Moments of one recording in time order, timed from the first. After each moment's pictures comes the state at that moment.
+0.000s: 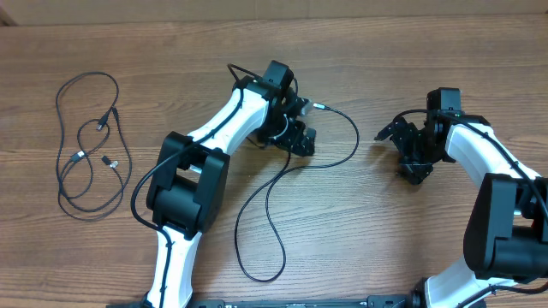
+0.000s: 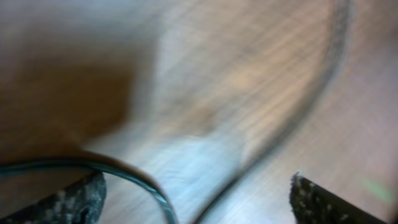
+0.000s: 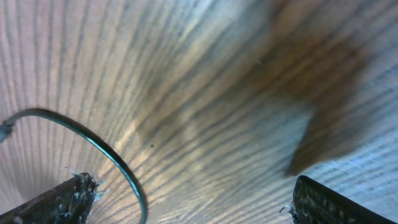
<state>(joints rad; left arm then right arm) -0.47 2.24 1.69 -0.89 0.48 0.04 -0.10 1.80 1.09 -0.68 -0.32 0.83</state>
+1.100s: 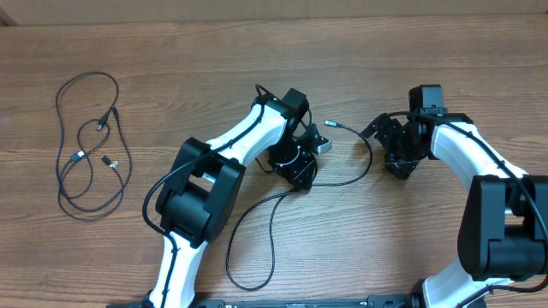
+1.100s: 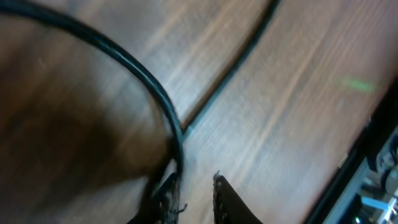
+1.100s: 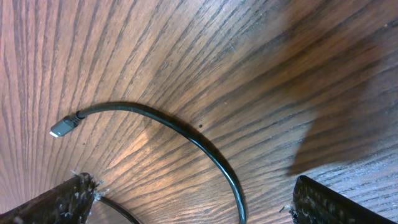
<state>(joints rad) -0.56 2.22 1.61 -1.07 0.56 0.27 -0.01 1.80 1.09 -0.63 -0.33 0.83</state>
